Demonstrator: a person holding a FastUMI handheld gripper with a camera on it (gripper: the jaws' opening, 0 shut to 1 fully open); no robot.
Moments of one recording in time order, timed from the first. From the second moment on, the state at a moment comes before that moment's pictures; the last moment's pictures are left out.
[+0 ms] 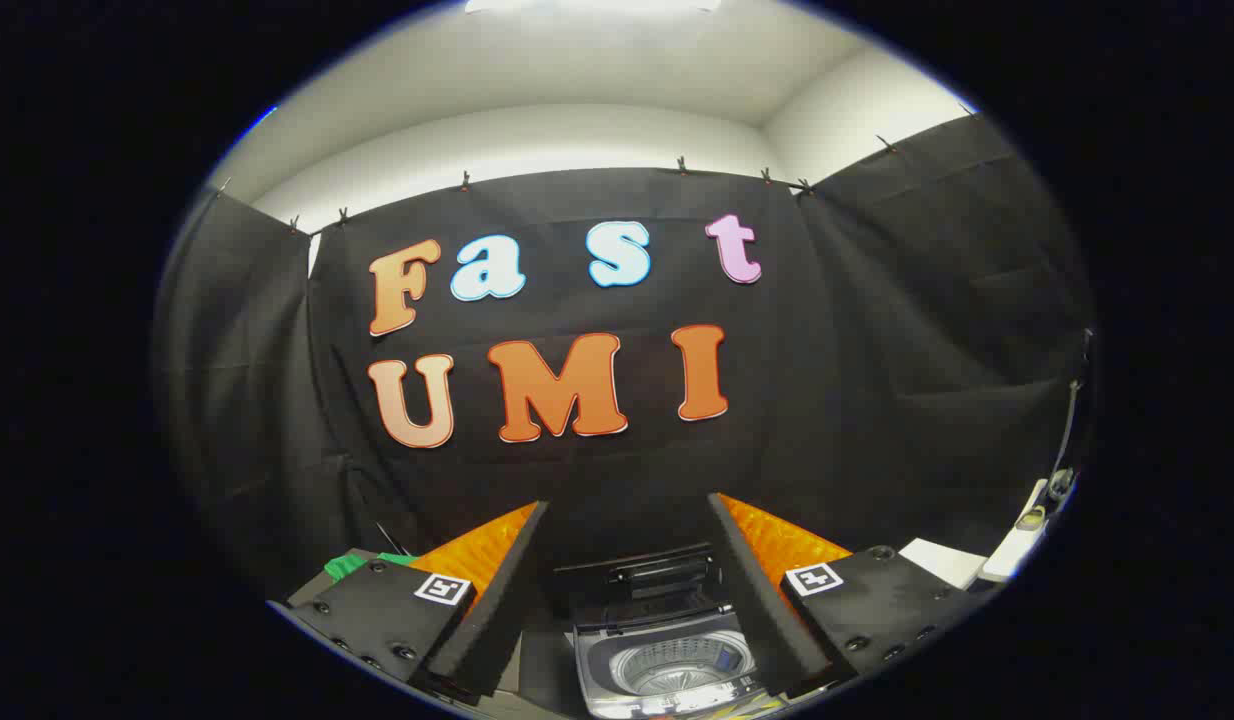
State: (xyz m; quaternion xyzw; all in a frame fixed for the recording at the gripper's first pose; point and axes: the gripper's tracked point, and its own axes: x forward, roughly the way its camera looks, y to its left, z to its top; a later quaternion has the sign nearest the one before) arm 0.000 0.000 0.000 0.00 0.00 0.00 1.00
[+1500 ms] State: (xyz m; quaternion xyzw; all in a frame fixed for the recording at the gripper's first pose) arm 0.017 0.042 -0.008 -0.02 0.01 0.02 1.00
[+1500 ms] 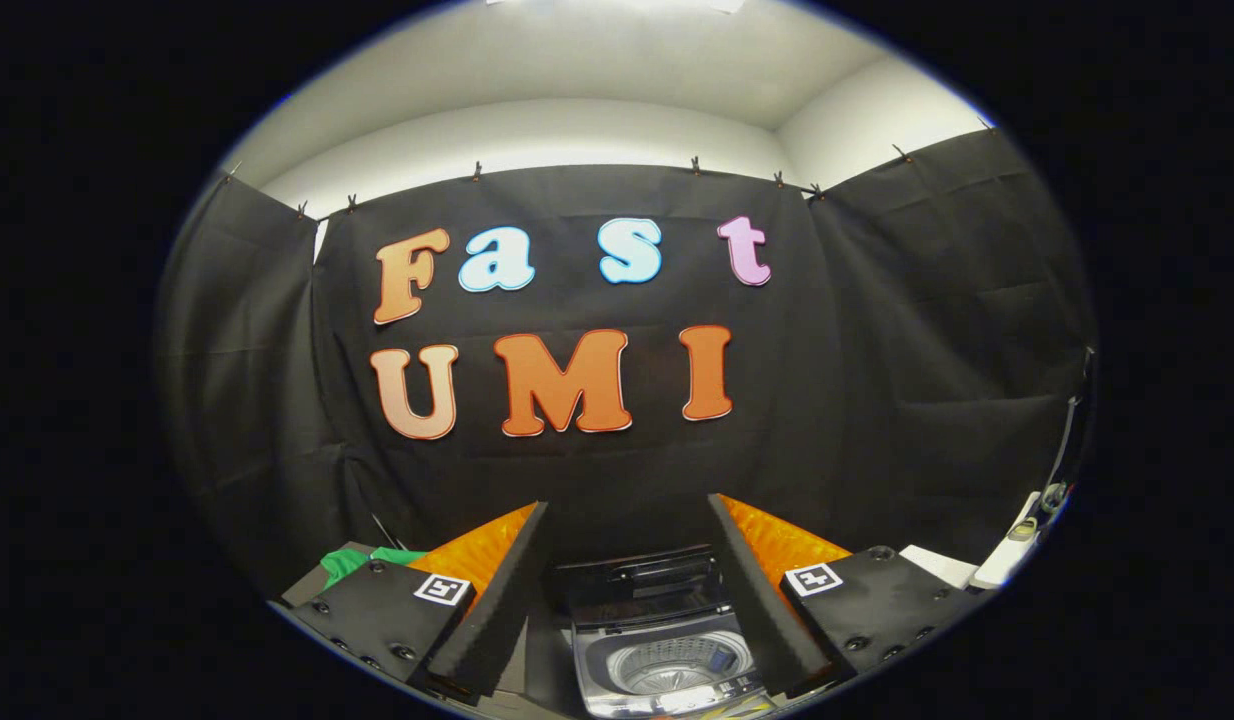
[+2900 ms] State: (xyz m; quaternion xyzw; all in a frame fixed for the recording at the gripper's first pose) arm 0.035 0.301 -0.269 -0.08 0.26 0.20 0.94
